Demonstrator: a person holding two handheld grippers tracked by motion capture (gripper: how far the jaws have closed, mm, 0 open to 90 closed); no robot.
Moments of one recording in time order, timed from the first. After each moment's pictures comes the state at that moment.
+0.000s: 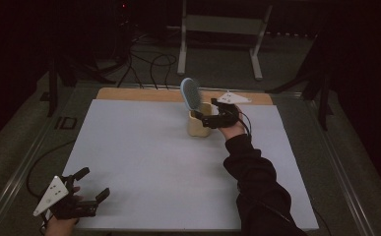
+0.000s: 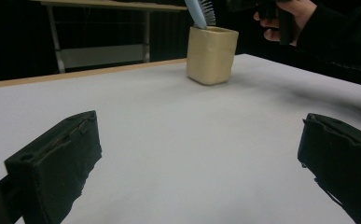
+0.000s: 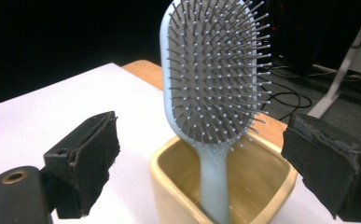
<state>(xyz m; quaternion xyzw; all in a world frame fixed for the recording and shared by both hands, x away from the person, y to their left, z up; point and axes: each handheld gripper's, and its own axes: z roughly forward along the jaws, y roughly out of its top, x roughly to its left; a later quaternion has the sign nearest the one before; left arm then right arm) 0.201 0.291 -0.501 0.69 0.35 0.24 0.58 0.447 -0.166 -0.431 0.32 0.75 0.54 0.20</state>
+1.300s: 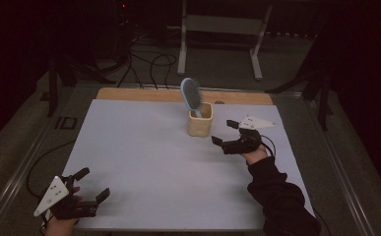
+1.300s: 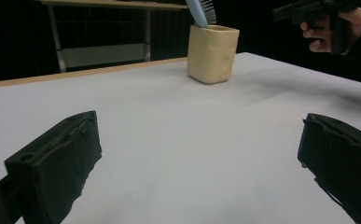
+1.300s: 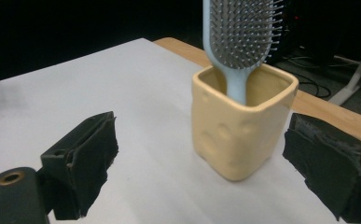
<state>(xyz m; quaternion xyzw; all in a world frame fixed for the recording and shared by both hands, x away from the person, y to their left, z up) 0.200 0.290 -0.502 0.69 0.35 0.25 0.58 0.370 -0.221 -0.441 0.29 0.77 0.54 0.17</state>
